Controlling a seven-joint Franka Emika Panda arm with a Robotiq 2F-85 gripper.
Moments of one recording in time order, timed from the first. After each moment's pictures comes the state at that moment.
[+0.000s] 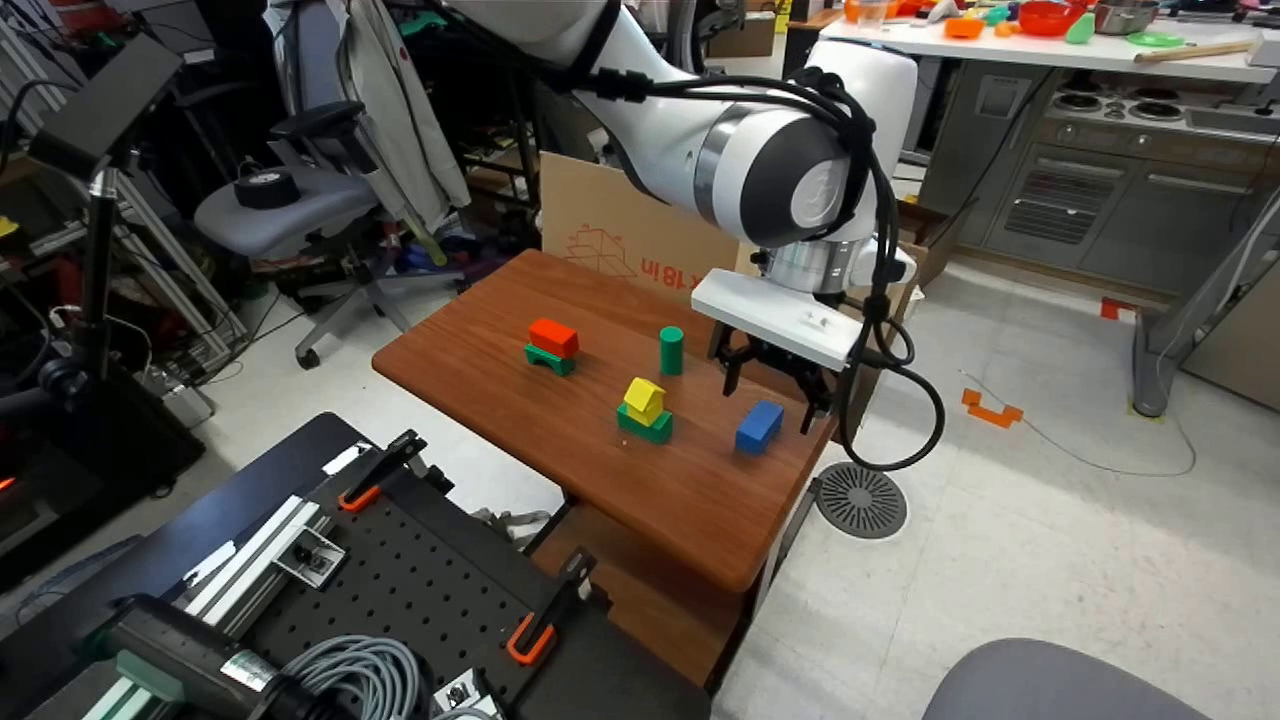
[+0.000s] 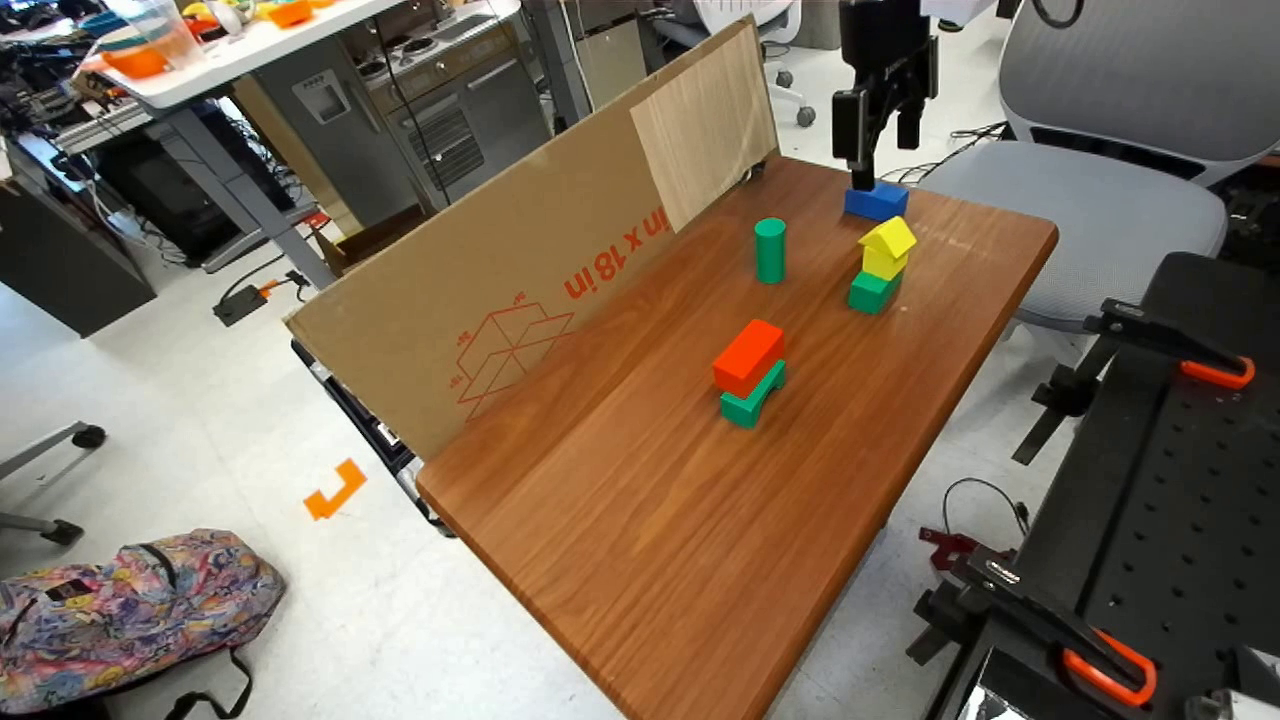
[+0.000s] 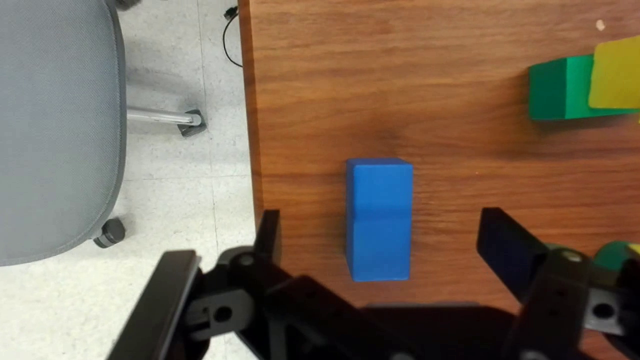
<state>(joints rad) -0.18 0.70 -0.12 -1.70 0.03 2.22 -0.31</state>
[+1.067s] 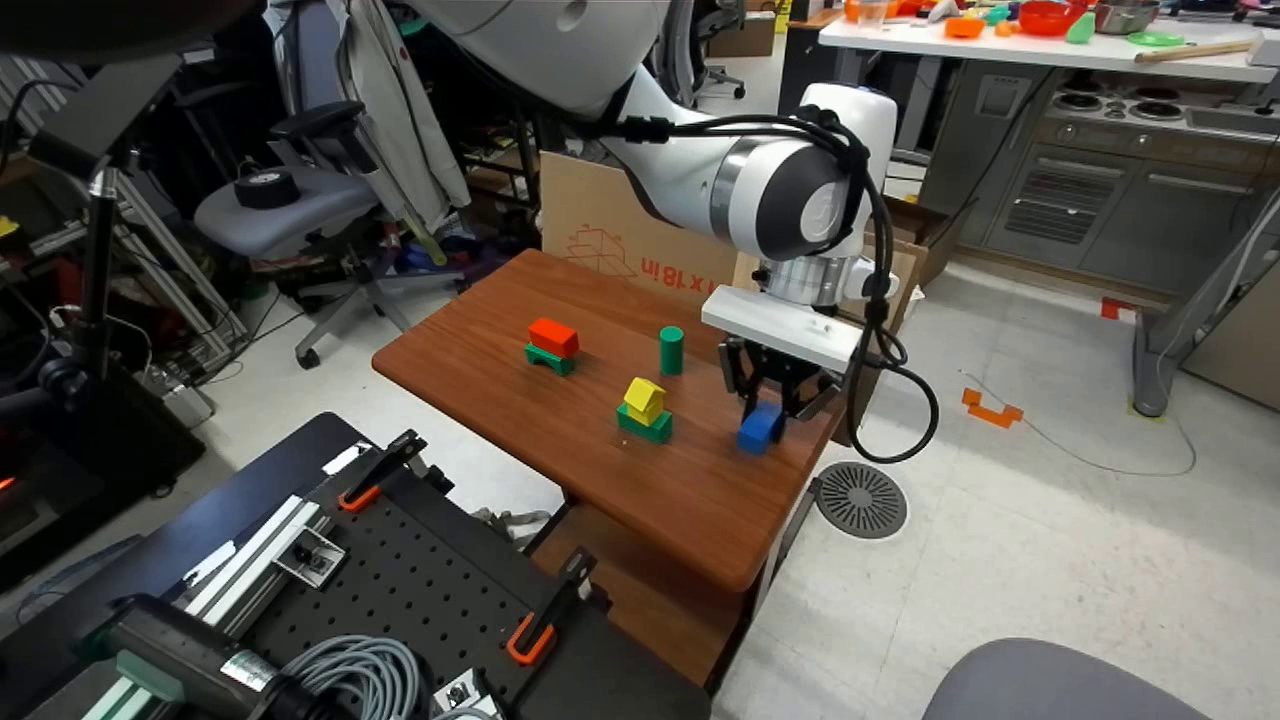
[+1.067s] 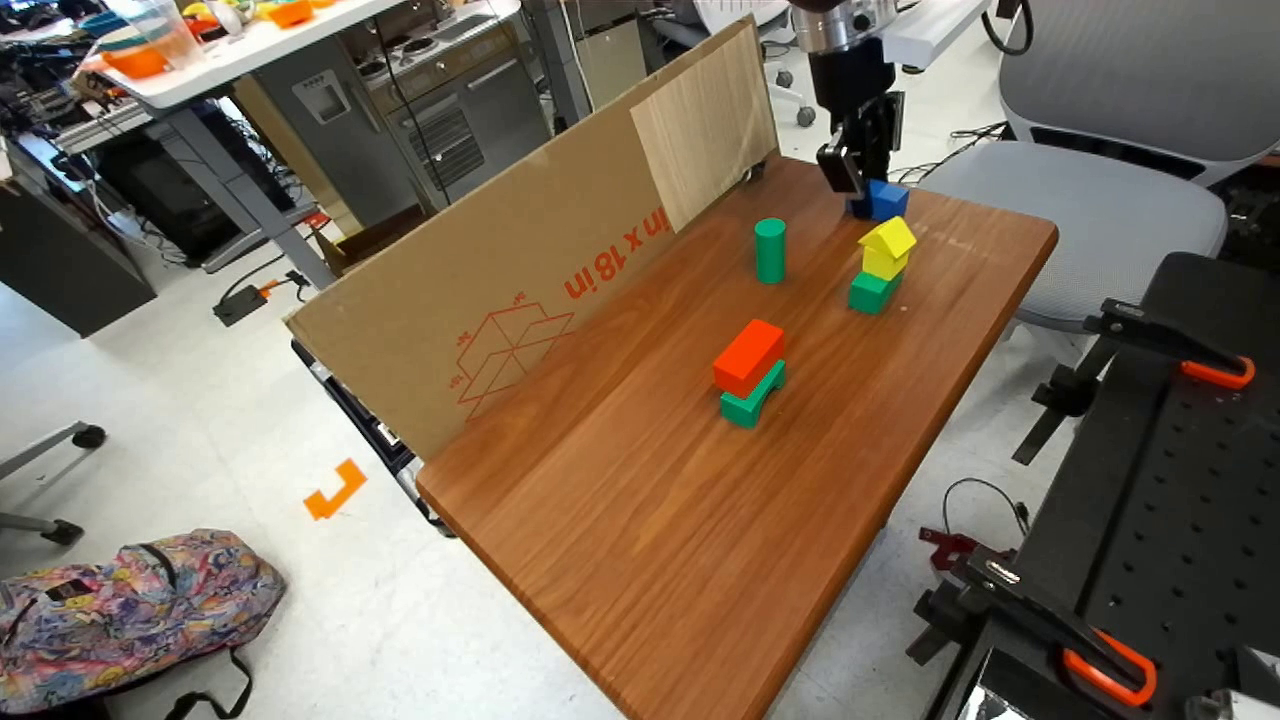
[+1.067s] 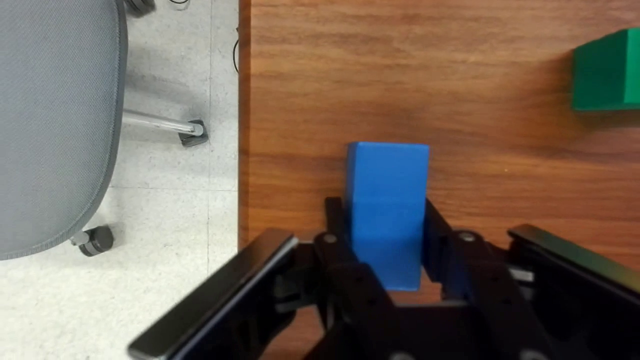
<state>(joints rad) -0.18 0.84 -0.10 -1.53 -0.03 2.13 -0.31</state>
